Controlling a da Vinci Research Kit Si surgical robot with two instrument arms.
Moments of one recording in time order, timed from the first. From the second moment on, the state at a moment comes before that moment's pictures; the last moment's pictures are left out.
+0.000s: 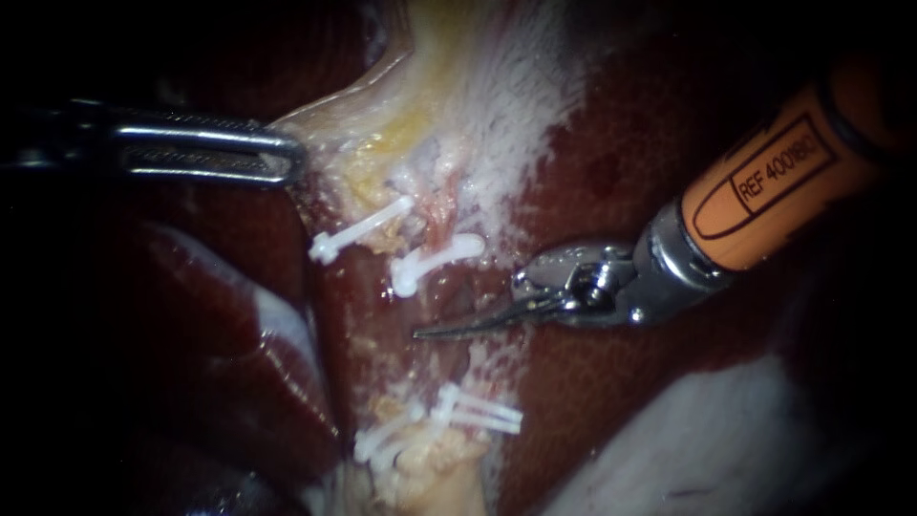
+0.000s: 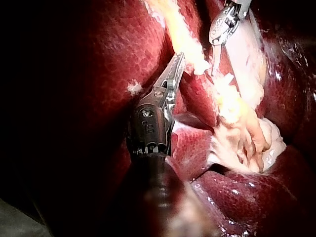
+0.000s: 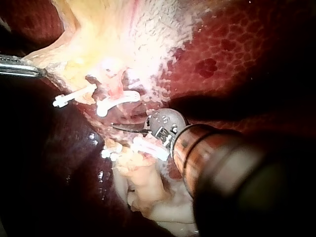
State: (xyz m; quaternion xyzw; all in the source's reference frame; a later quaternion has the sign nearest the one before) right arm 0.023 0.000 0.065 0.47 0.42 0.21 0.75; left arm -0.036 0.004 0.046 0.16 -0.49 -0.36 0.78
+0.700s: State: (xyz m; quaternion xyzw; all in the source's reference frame) right arm 0.023 -0.001 0.064 0.48 0.40 0.24 0.74; left arm -0.036 0.004 0.046 0.16 -0.49 -0.35 0.78
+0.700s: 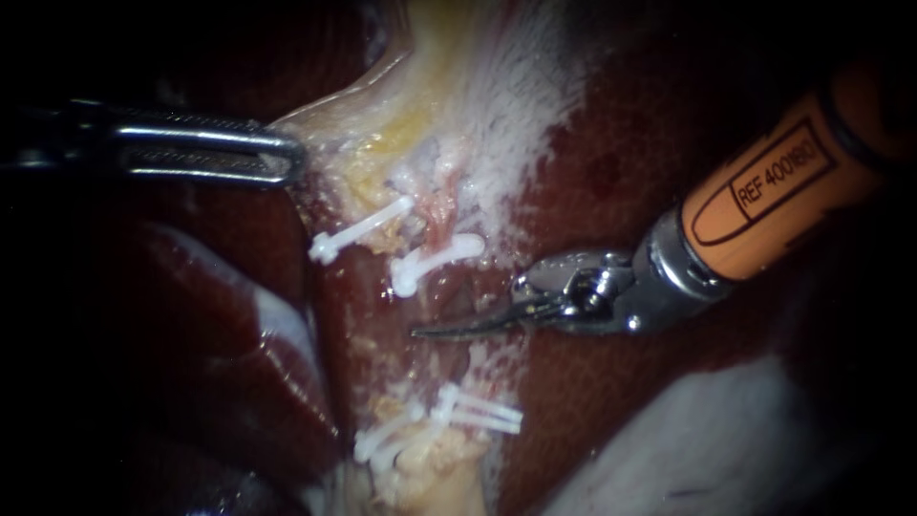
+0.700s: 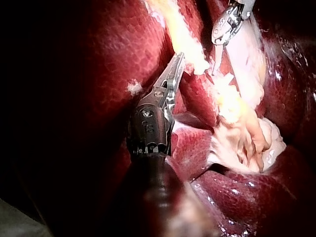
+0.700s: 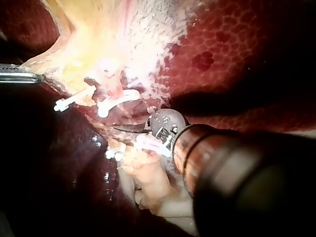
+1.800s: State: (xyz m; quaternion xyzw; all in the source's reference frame) right arm 0.014 0.002 0.060 0.38 0.43 0.21 0.79; left arm -0.036 0.003 0.047 0.16 -0.49 -0.35 0.78
